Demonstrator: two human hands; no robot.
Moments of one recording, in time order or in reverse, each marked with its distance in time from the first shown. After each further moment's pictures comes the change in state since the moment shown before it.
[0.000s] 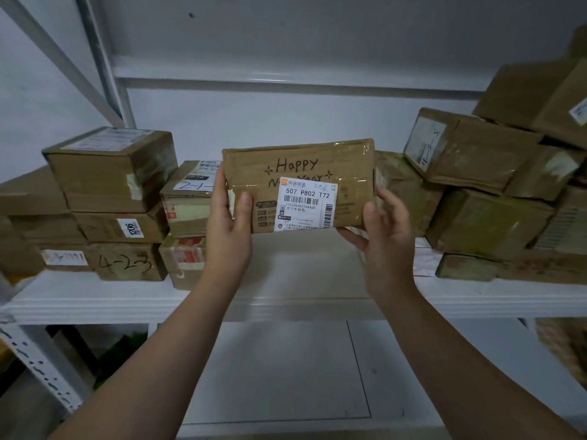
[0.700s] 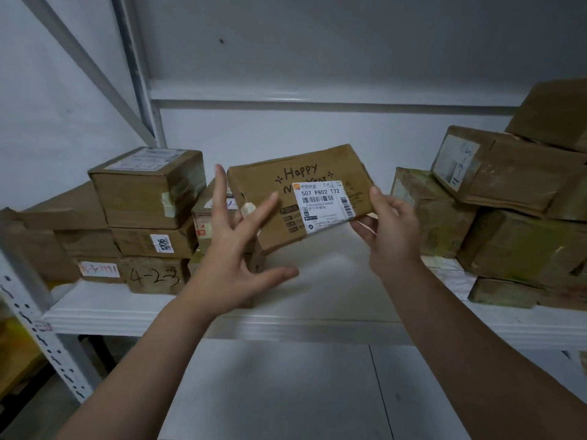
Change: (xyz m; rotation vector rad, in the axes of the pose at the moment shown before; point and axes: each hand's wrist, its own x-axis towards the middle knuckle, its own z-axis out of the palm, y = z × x) left_hand 0.002 0.016 -0.063 0.388 -0.418 0.366; right_hand 0.044 -0.004 0.045 0.117 0.165 0.300
